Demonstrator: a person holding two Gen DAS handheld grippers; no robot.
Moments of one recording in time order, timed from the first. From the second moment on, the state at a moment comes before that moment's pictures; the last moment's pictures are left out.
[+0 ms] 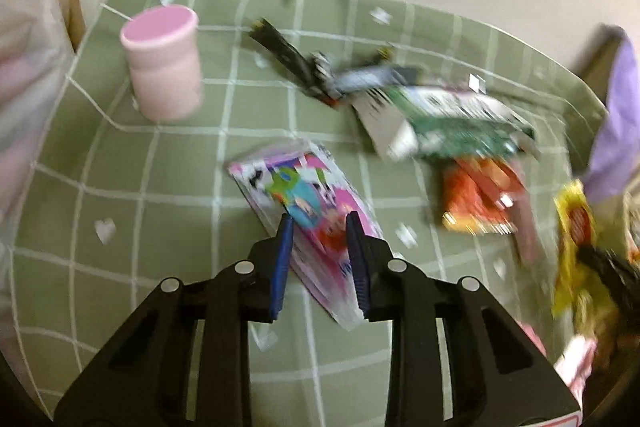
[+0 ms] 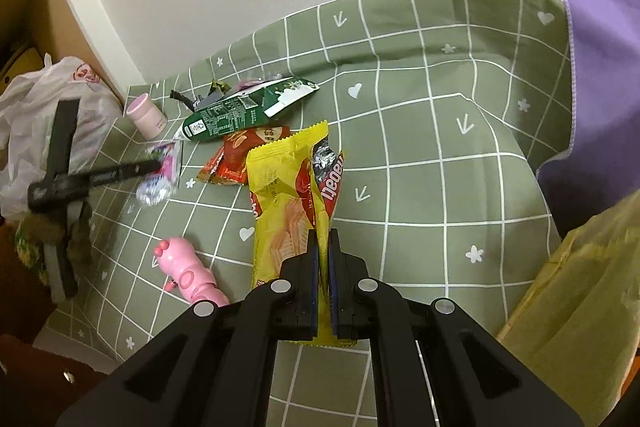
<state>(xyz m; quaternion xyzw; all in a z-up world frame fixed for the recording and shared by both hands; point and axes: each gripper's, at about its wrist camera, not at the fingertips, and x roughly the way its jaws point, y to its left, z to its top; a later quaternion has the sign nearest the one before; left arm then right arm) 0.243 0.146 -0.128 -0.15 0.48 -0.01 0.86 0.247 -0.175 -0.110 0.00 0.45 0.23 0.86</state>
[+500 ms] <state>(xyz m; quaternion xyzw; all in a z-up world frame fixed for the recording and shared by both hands) 0.278 0.166 -0.134 -0.16 0.48 0.06 0.86 0.219 -0.180 -0.109 -0.01 0.44 0.25 0.86</state>
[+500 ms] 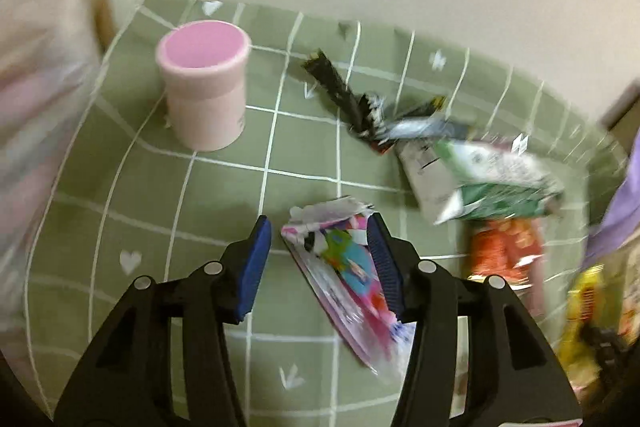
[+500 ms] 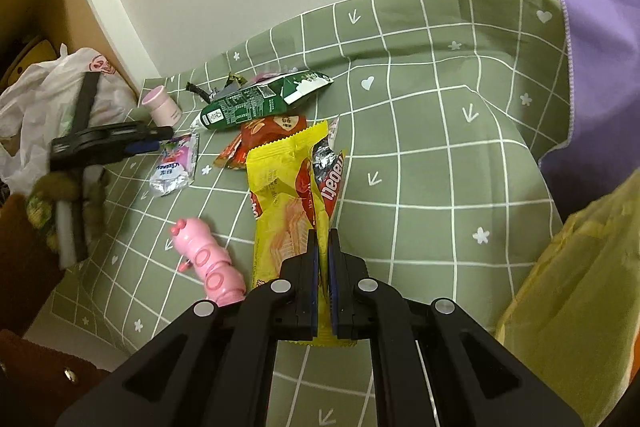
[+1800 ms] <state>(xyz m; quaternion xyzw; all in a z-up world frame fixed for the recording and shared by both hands) 0.202 -0.093 0.107 -0.03 0.21 -0.19 0.96 0.120 -0.339 0.049 -0.01 0.26 0.08 0.96</state>
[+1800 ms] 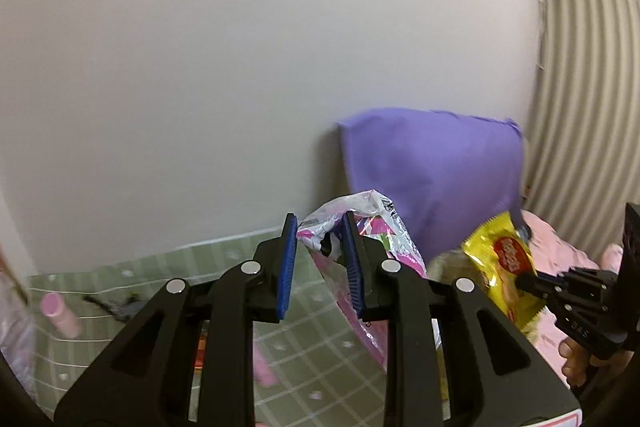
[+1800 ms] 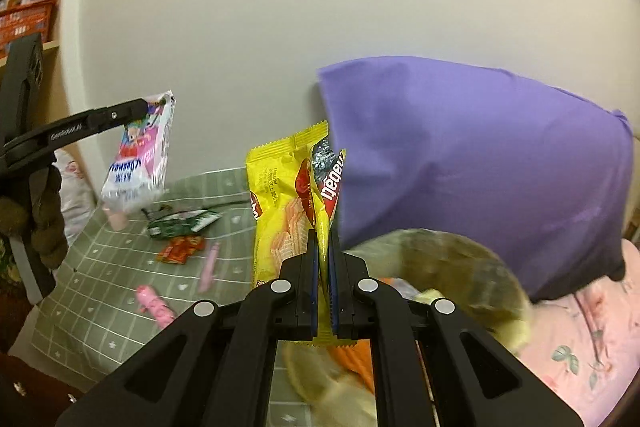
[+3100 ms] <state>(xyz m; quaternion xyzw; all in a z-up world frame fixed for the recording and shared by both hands) 0.251 -0.293 -0.035 0.02 0.38 -0.33 0.86 0.157 -0.419 -0.035 -0.02 0.38 0.05 0.92</state>
